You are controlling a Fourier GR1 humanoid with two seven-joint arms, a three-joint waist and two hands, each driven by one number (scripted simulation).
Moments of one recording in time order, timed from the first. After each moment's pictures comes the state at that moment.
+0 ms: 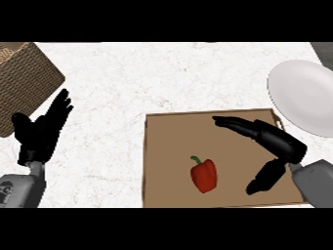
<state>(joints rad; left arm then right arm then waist) -0.17 0.32 -0.06 -1.38 0.17 0.12 0.13 -0.31 -0.52 0.42 -1.35 0.20 0.32 -0.47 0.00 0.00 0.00</state>
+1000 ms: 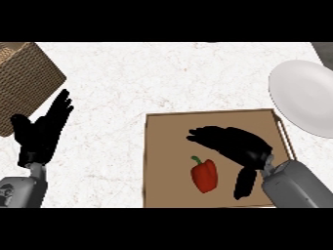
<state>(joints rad) -0.15 0.28 -0.02 -1.42 0.12 0.09 0.16 -0.36 -0.41 0.53 -1.46 0.58 0.46 -0.14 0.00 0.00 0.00</state>
